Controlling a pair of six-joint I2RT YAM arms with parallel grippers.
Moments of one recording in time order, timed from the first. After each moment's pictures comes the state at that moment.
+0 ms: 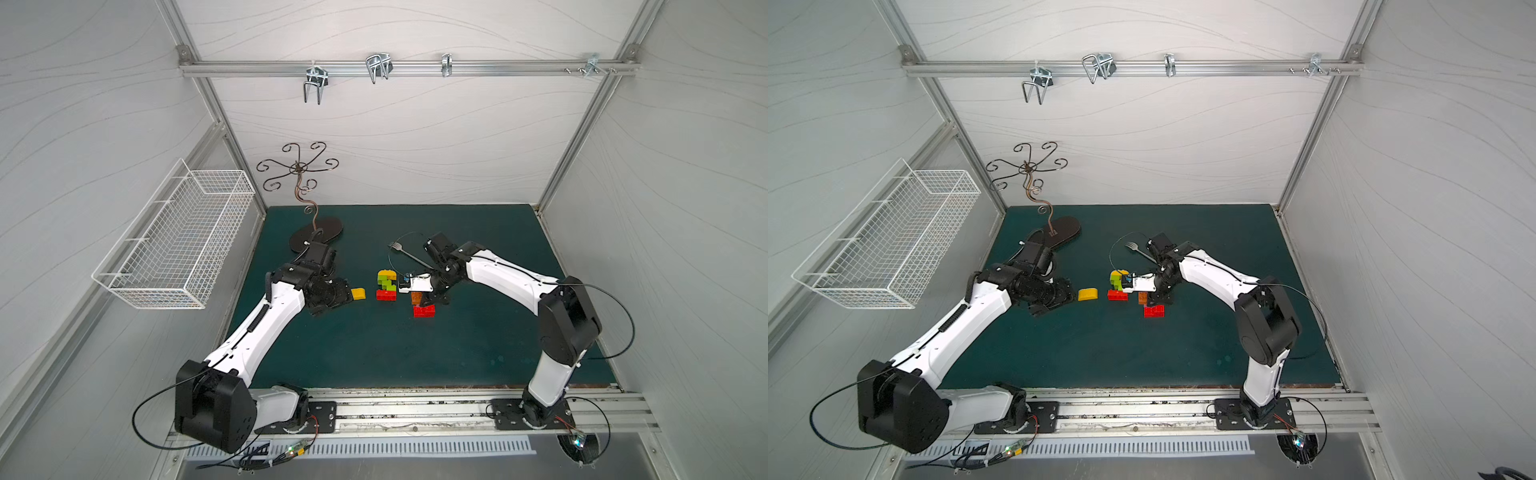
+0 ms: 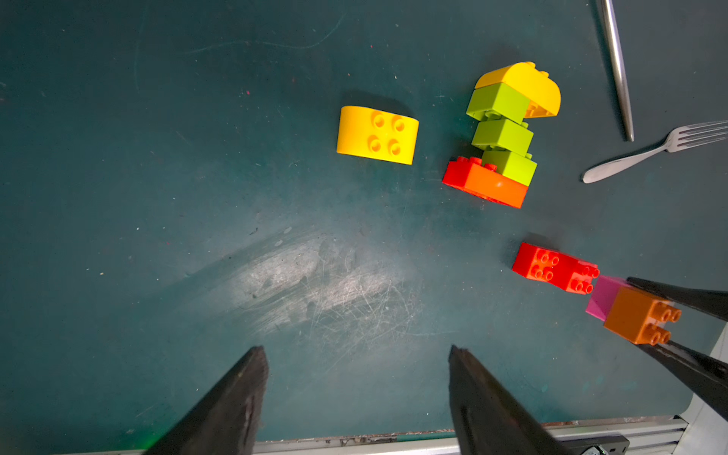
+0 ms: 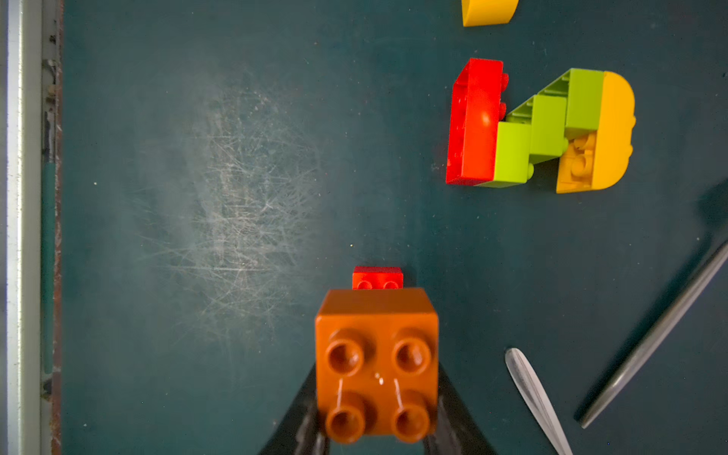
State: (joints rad) left arm -0.27 1.27 1.04 -1.00 0.13 -0.62; right arm 0.68 1.79 1.37 -0.87 -0.36 -0.96
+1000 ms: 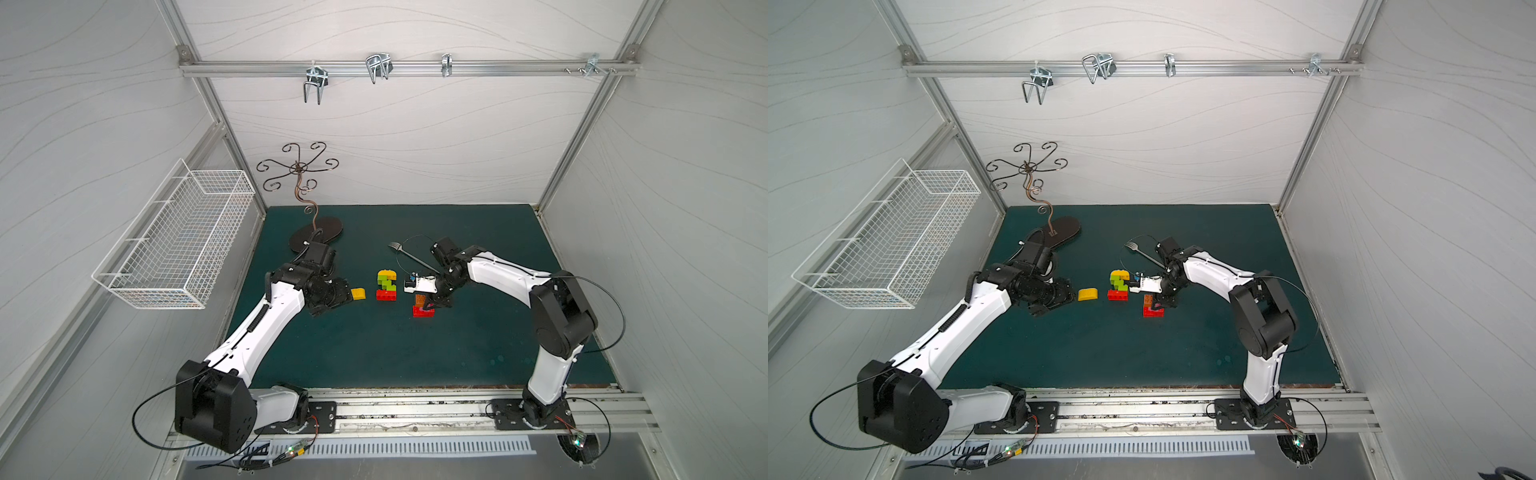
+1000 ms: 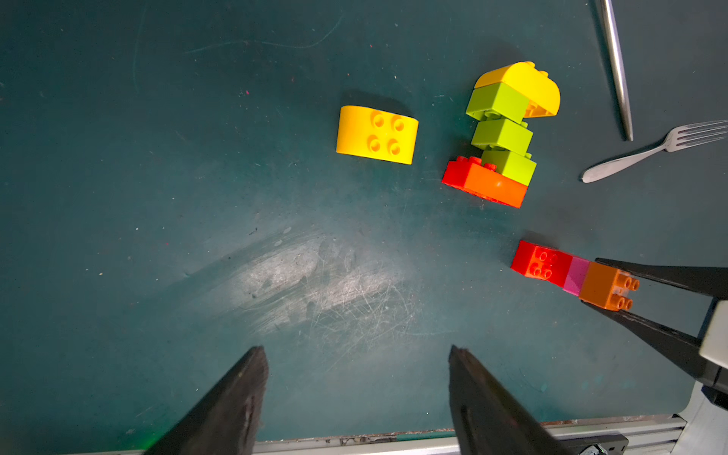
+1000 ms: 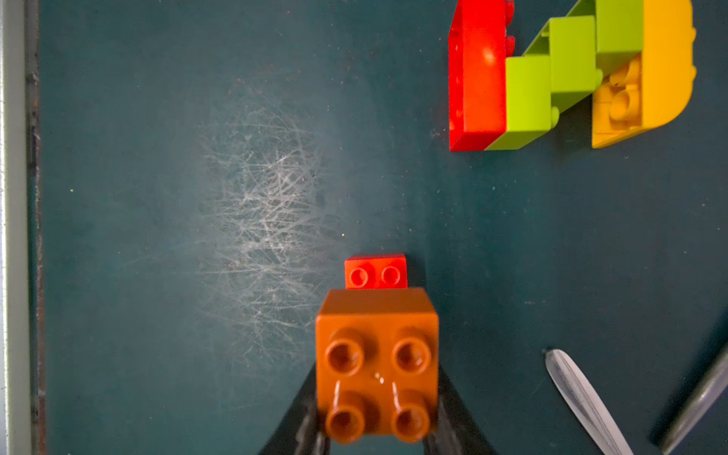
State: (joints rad) left arm -0.27 1.27 1.04 -1.00 0.13 -0.62; right arm 0.62 1.83 1.30 -0.79 -0.43 -0.94
